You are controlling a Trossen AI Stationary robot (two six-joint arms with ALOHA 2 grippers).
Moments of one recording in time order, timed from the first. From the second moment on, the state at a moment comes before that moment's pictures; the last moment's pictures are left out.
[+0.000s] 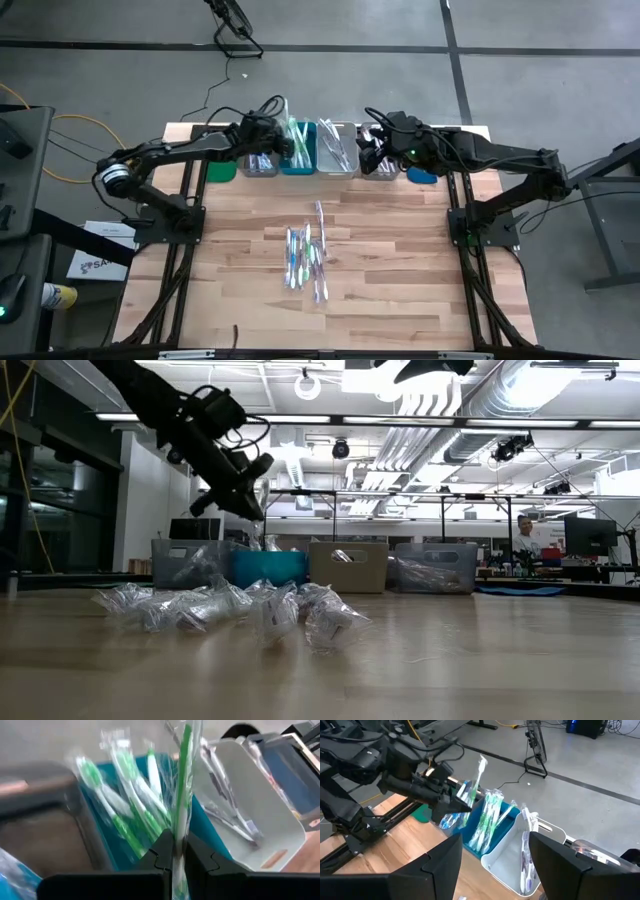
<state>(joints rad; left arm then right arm) 0.63 1.41 0.86 -0.05 -0.09 -0.55 -0.08 1.33 1.49 -0.70 0.56 0.57</state>
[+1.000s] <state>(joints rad) 0.58 1.52 0.86 -0.10 -0.06 -0.62 -0.08 1.33 1.49 -0.71 0.55 0.55</state>
